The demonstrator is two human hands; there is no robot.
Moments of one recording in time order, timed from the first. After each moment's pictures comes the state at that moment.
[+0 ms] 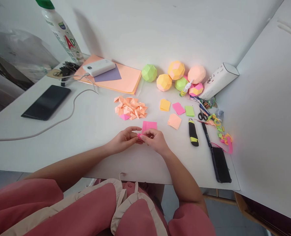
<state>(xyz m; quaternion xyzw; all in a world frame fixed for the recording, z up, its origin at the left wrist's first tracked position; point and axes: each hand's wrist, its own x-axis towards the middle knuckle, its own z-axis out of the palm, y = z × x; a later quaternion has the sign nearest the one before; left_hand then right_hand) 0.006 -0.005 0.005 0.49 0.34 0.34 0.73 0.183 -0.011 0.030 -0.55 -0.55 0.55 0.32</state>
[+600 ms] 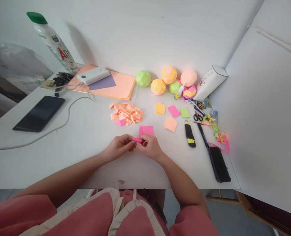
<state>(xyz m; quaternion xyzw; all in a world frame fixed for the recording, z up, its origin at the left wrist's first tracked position) 0.003 -0.005 0.007 0.60 0.43 0.29 0.61 0.175 -0.015 0.017 -0.53 -0.66 0.43 0.32</state>
